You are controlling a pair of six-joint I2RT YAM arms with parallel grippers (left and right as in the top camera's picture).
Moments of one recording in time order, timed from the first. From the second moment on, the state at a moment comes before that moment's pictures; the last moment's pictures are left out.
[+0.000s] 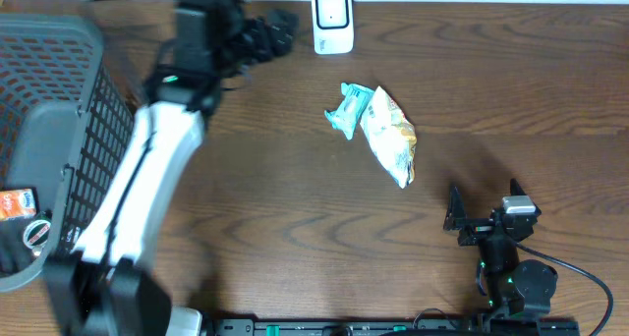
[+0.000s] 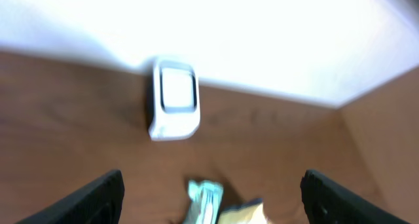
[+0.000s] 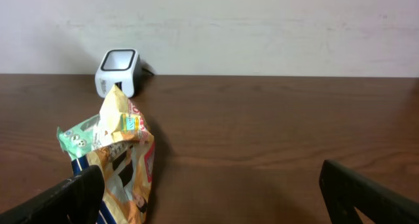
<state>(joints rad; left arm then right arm) -0.19 1.65 1.44 -0.26 0.35 -0.48 -0.06 0.01 0.01 -0.06 -0.13 0.02</state>
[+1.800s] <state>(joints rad) 0.79 1.90 1.40 -0.69 -0.27 -0.67 -0.06 0.01 0.01 -0.06 -0.13 0.02</state>
